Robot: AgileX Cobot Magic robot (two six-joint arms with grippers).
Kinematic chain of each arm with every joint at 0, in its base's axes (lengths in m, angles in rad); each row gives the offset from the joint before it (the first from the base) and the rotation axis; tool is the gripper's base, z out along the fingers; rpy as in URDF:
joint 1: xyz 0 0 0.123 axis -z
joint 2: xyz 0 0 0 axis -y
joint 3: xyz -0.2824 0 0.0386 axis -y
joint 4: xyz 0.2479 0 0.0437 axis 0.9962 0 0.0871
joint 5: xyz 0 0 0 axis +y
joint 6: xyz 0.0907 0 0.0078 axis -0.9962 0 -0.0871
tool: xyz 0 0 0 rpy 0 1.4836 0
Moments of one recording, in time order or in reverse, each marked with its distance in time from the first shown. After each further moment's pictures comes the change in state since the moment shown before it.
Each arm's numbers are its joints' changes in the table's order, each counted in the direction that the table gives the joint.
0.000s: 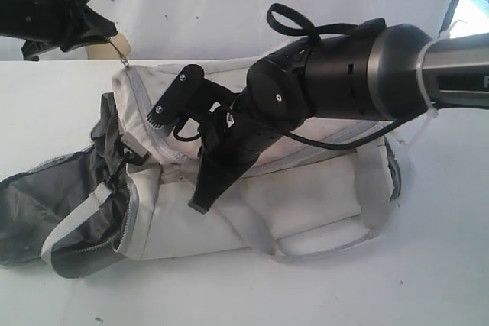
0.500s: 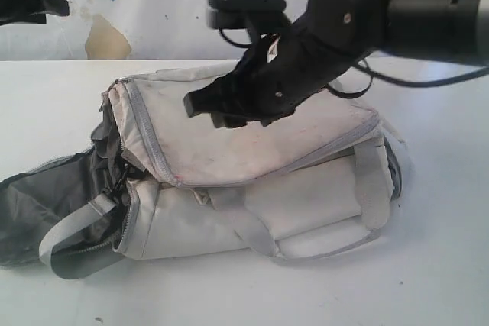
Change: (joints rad) left arm -0.016 0.163 0.025 0.572 -0.032 0.271; right arm 0.099 0.158 0.027 0.156 0.086 -0.544
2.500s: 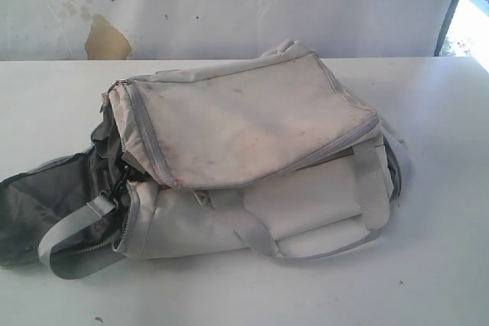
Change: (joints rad) left arm 0.008 0.711 -0.246 0.649 0.379 0.409; right arm 0.707 0.493 0.041 -0.099 0.549 0.288
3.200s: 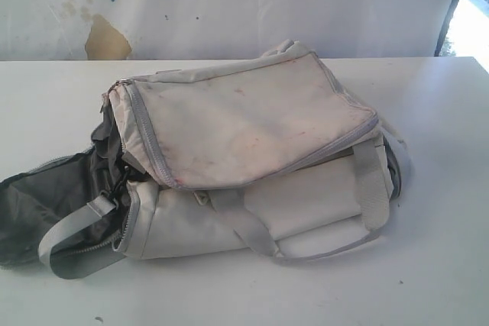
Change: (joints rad) left arm 0.000 0.674 0.000 0.069 0.042 -0.002; right arm 0.000 0.697 0.000 -0.009 0.051 0.012
